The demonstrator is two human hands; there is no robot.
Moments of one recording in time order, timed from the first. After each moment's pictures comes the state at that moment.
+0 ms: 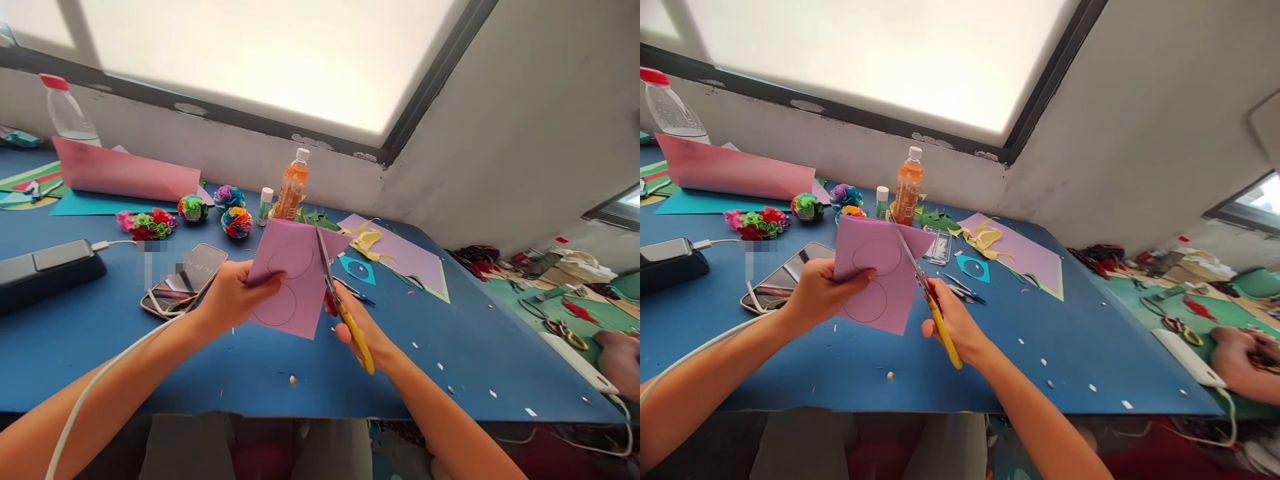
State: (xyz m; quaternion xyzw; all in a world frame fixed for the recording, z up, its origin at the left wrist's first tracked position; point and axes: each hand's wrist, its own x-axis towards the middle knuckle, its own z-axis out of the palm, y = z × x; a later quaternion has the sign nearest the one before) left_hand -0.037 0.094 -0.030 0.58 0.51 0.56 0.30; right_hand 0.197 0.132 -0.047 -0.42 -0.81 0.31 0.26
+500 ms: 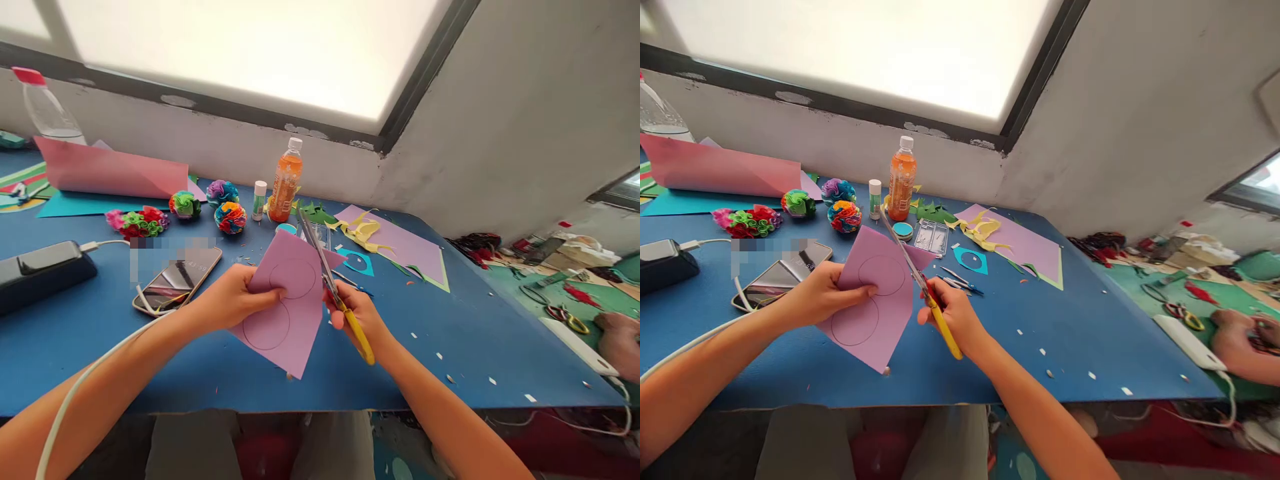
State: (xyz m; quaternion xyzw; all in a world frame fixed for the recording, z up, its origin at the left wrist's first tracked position) left_hand -0.039 0.095 -0.030 0.61 0.49 0.38 0.50; right_hand 0.202 0.125 -0.047 -0.43 -0.75 0.39 0.31
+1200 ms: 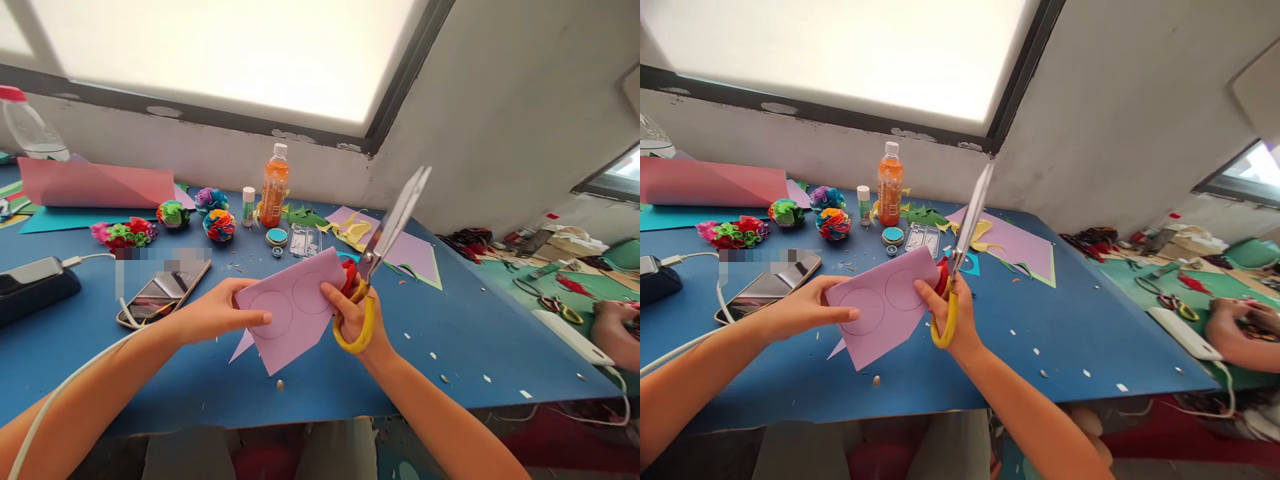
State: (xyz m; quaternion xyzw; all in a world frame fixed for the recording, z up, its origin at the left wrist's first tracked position) left_hand -0.036 0.094 -0.030 0.56 0.41 0.34 0.63; right_hand 0.184 0.122 -0.037 -0.44 -0.51 0.49 0.55
